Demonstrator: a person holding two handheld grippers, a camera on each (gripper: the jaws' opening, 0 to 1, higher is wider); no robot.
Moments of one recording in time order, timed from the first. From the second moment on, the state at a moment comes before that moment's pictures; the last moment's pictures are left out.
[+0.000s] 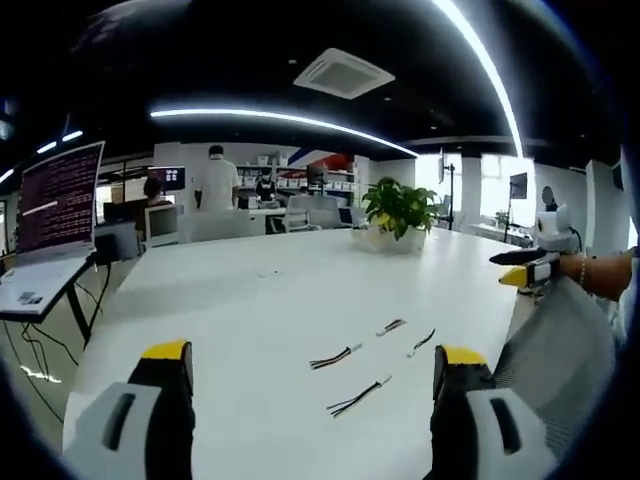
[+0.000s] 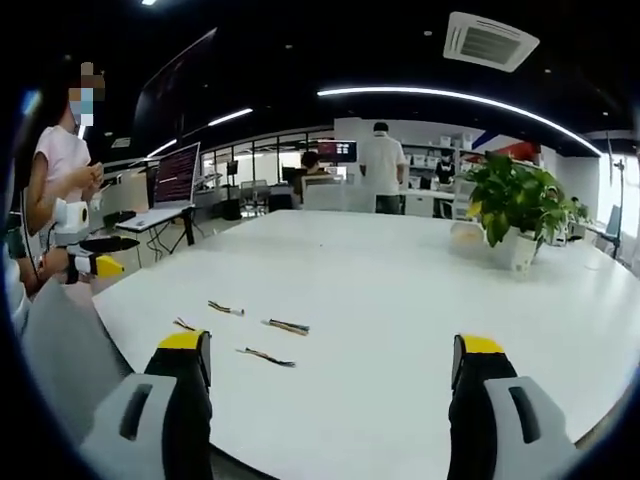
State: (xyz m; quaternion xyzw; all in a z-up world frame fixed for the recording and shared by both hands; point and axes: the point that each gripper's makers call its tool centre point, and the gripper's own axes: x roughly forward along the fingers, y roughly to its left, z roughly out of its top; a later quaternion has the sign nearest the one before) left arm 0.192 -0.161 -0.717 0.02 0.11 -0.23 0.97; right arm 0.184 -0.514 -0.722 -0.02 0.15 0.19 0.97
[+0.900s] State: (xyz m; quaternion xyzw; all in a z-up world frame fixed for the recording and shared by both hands) left arm 0.223 -0.157 -0.730 0.02 0.13 -0.23 0.96; right arm 0.227 -0.493 -0.722 -0.07 0.17 0.25 0.95
